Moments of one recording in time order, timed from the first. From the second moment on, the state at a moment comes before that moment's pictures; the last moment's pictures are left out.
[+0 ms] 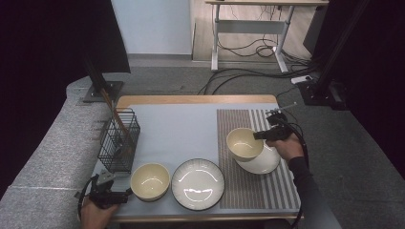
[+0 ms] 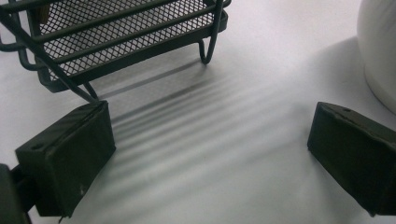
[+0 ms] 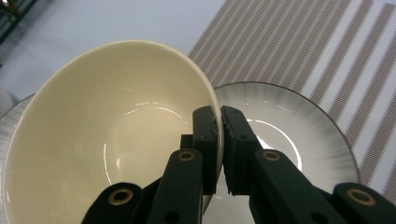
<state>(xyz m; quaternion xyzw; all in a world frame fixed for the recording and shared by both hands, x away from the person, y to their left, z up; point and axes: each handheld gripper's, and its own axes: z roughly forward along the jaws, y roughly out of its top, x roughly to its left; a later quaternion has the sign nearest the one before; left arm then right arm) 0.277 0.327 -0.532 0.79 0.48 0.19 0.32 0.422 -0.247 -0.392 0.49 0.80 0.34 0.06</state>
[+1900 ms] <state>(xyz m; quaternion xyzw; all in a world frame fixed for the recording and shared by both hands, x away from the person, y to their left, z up) 0.276 0.326 -0.532 0.79 0.48 0.20 0.32 0.428 -0.286 -0.454 0.51 0.80 0.30 0.06</state>
